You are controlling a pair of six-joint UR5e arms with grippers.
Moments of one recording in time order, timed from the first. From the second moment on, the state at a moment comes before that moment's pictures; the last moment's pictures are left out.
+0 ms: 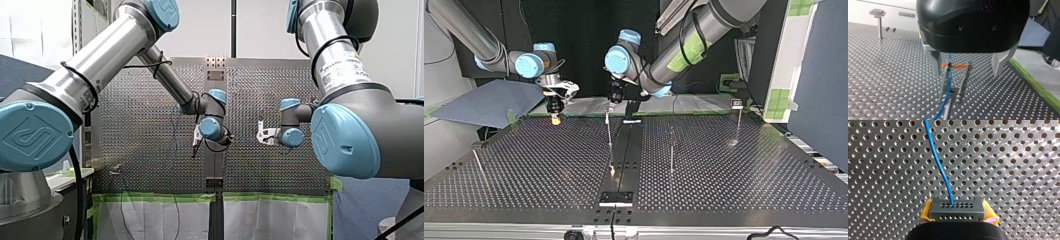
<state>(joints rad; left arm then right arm) -0.67 -2.26 -1.53 -2.72 -1.91 -1.55 1.86 -0.92 1.72 -0.75 1.46 1.59</state>
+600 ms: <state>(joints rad) -0.68 -2.18 -1.61 -2.68 -1.88 -1.62 1.86 -0.91 1.72 -0.75 1.46 1.59</state>
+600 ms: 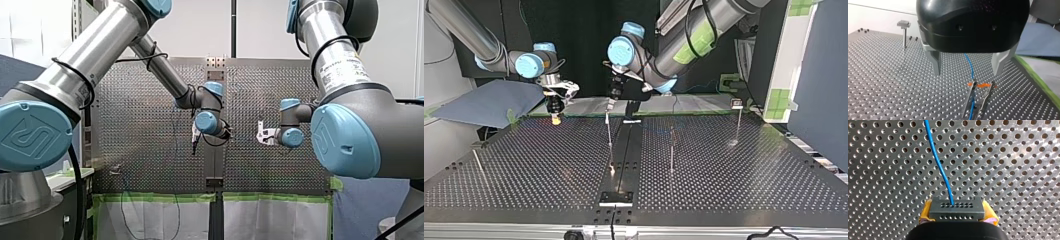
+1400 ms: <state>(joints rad) -0.69 -2.18 -1.64 -2.68 -1.90 -1.64 1.86 -0.92 1.72 -0.75 1.45 1.59</state>
